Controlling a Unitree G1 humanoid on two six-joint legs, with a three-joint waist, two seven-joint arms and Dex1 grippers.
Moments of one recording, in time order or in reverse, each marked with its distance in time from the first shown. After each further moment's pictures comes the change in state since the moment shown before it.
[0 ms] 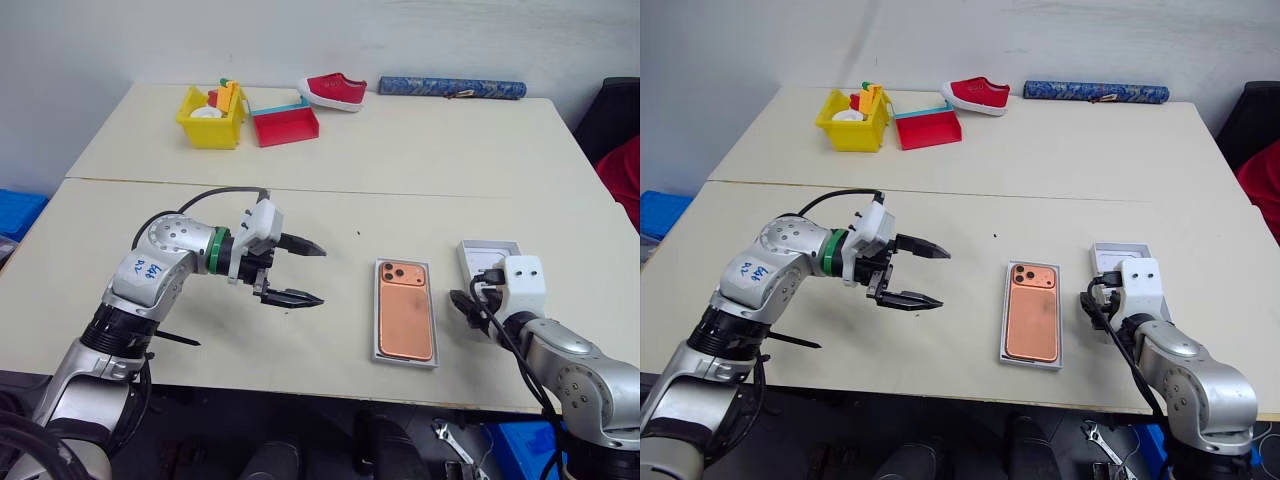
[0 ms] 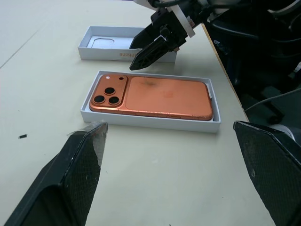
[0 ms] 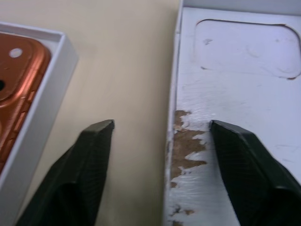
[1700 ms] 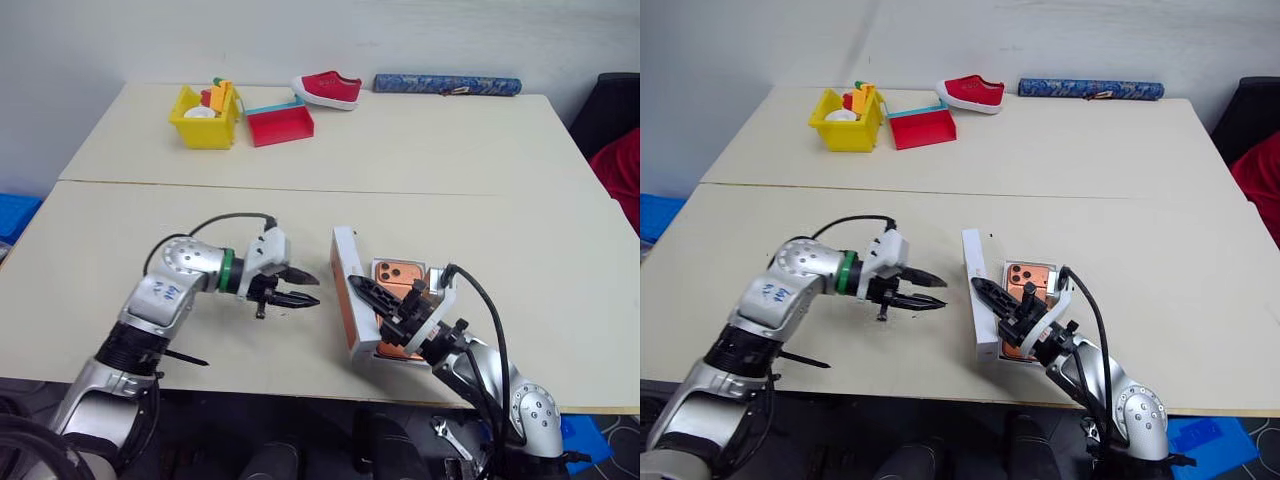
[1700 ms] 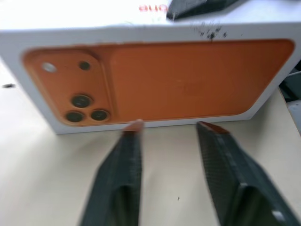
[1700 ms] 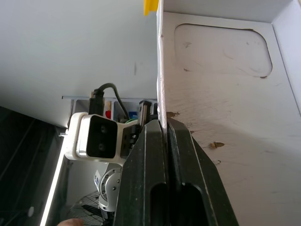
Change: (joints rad) left arm 0.076 -0.096 -0.052 0.043 0.220 -0.029 0.055; right arm 0.104 0.205 0.266 0.092 1.407 -0.432 -0.300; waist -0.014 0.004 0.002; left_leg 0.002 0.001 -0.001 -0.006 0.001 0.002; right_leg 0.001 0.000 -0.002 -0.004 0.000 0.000
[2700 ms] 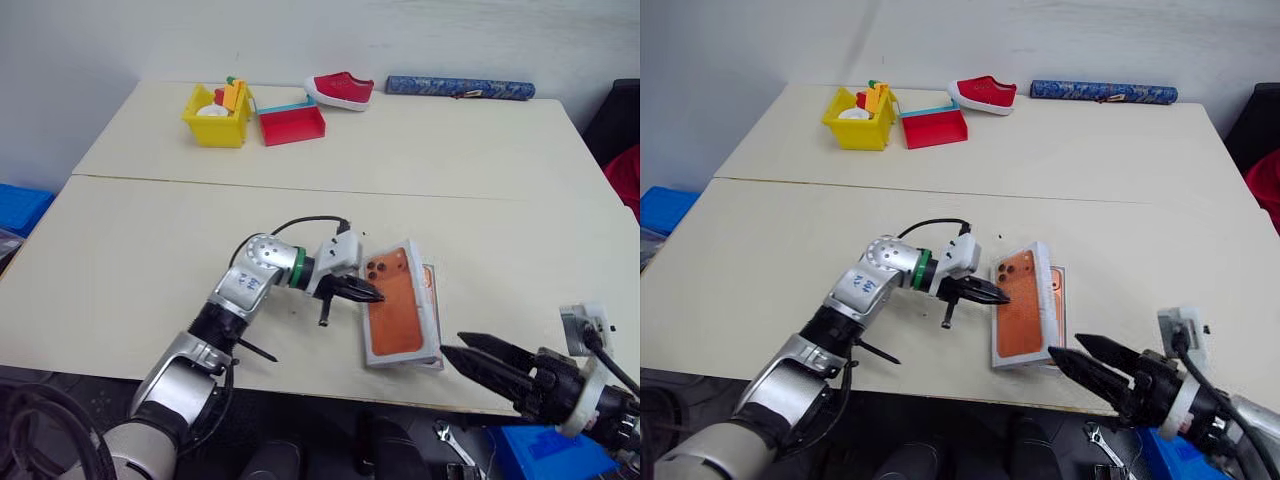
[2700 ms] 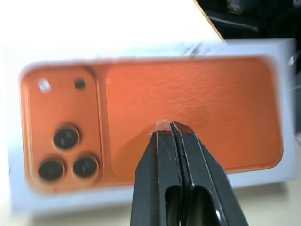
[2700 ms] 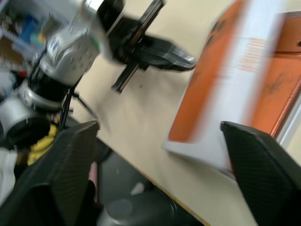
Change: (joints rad) left arm -0.185 -0.350 -0.082 0.310 0.109 -0.169 -0.009; right arm 0.600 -0.621 -0.636 -0.379 -0.324 0.132 0.668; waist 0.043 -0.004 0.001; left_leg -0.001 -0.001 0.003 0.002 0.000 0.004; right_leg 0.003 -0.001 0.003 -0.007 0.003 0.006
